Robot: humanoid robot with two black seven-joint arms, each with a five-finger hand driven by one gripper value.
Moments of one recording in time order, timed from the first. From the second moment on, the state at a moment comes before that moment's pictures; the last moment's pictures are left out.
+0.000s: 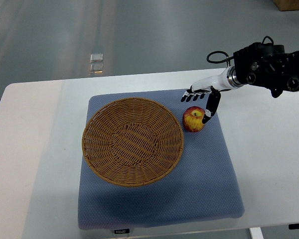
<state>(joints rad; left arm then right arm) -0.08 0.00 -0.06 -0.16 0.08 -0.08 0.13 1.52 -0.35 -0.60 0.96 -0.64 0.32 0.08</state>
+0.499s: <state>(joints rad) -0.08 0.00 -0.06 -0.16 0.08 -0.08 0.13 1.41 -0.33 -0.56 0.92 -0.66 0.22 0.10</state>
